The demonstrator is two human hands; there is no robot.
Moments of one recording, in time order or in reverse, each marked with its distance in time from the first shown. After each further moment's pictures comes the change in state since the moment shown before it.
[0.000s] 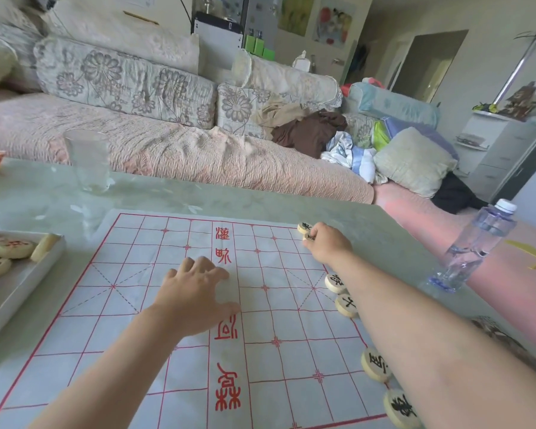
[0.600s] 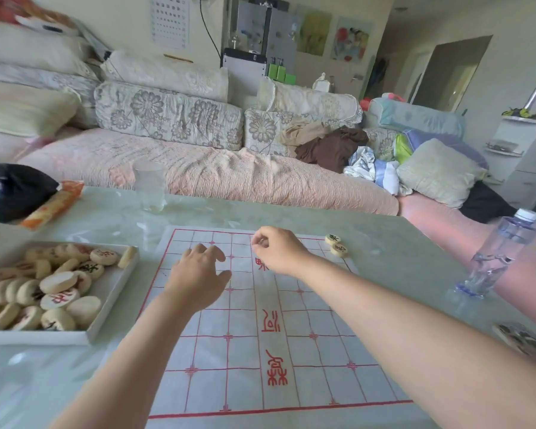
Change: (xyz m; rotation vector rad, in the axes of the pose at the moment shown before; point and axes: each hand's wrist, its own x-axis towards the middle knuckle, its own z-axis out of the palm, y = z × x) left_hand -0.025 -0.052 -0.052 -0.189 0.212 -0.179; right_hand -0.112 -0.164 -0.033 0.334 -0.153 -0.427
